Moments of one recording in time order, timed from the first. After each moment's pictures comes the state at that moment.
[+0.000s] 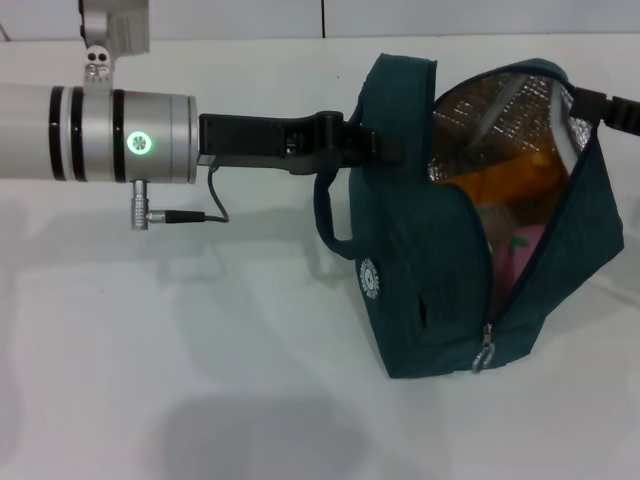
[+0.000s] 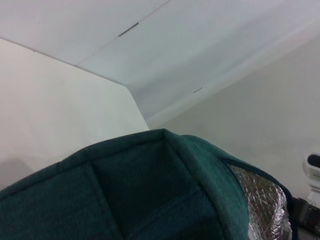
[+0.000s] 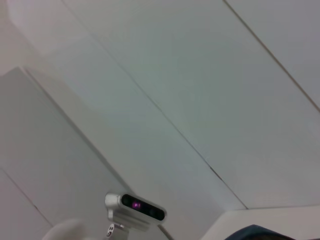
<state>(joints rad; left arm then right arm) -0.77 -2.08 0.81 0.55 1.89 1.56 -2.25 0.46 1.98 -0.72 -0.75 -1.61 -1.75 1.90</state>
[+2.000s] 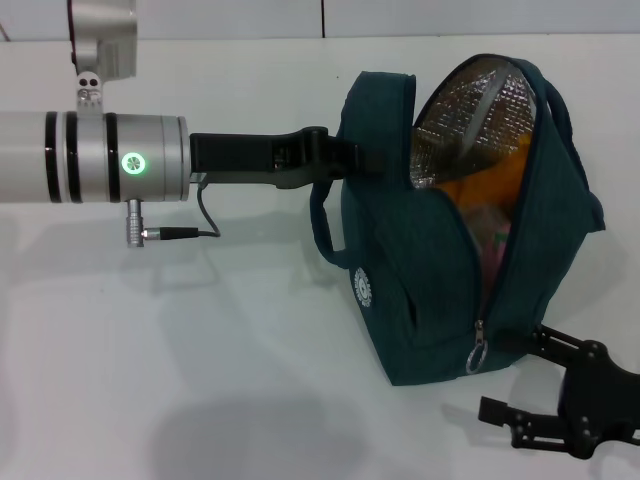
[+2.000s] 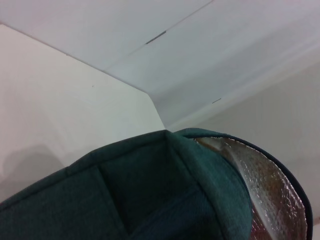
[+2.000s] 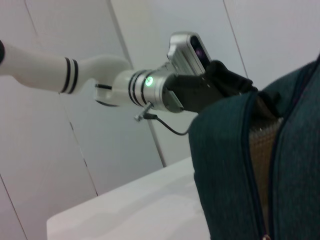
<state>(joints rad) -0.73 -2.09 0.81 0.52 1.89 1.51 -2.24 0.35 2.01 -0.77 -0.20 -1.83 -1.67 0.85</state>
